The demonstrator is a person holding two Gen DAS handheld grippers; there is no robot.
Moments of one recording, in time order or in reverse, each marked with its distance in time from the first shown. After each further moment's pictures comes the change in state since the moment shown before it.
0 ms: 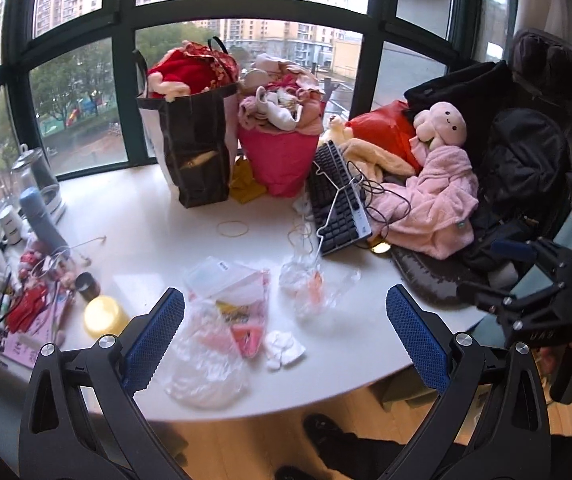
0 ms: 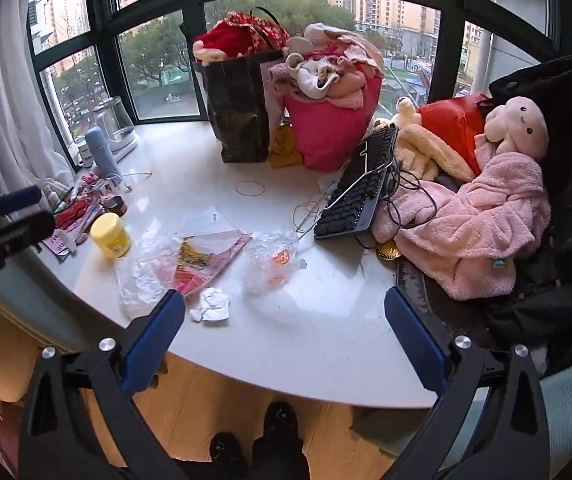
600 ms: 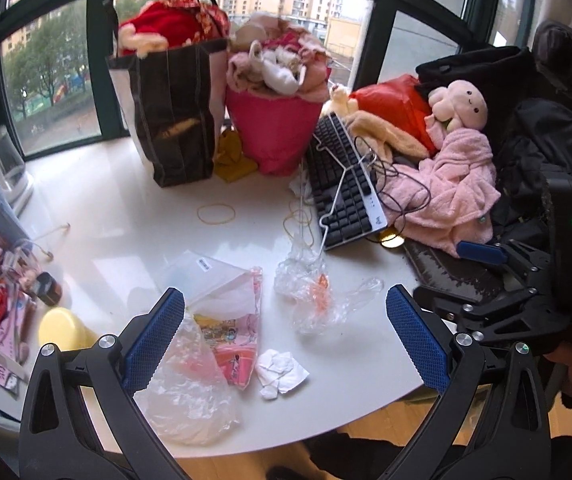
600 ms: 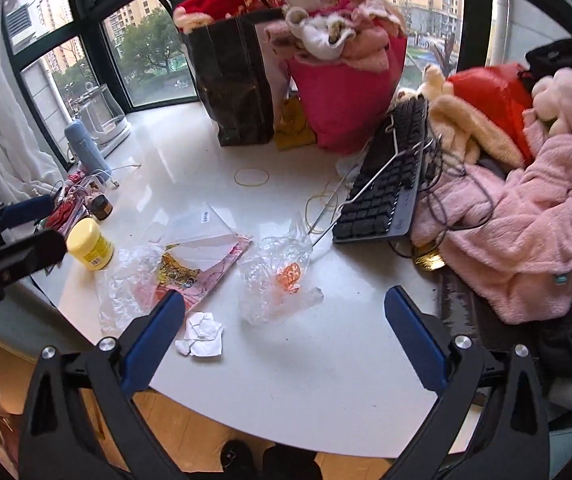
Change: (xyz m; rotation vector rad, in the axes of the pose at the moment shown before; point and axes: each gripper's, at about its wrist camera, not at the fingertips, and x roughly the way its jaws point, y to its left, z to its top) left arm 0.111 0.017 0.010 -0.025 0.110 -0.065; right arm 0.116 -0.011 0.029 0.040 0.087 0.073
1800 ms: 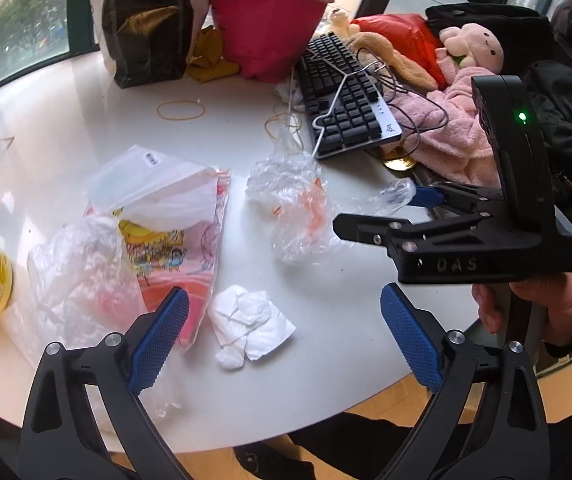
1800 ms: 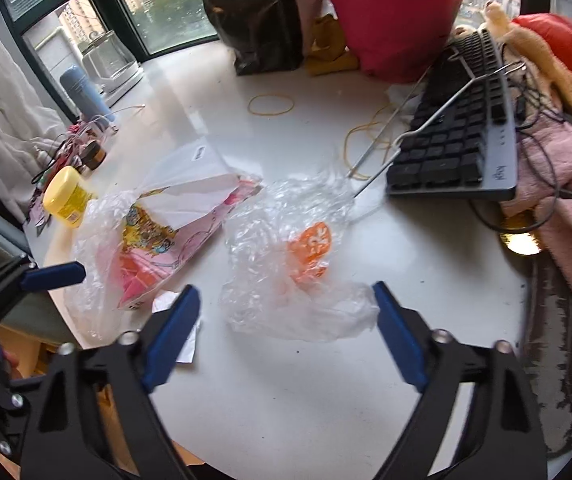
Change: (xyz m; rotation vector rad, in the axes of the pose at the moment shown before) left arm 0.104 0.000 -0.088 -0.075 0.171 -0.087; right arm 0.128 -0.012 -0.019 -0.058 0.164 0.149
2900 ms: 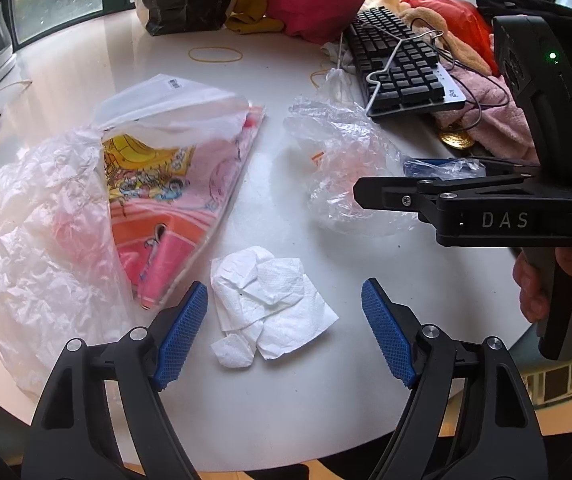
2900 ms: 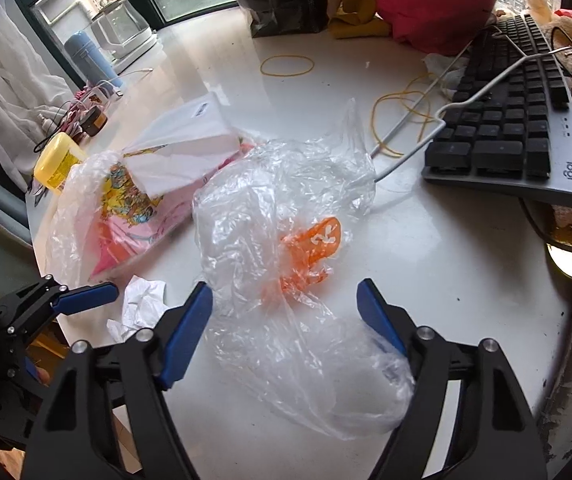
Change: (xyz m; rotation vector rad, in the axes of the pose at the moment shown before) left arm 0.065 0.011 -0.034 -0.106 0.043 0.114; right arm 0.045 -0.007 0.003 -0.077 0.090 0.057
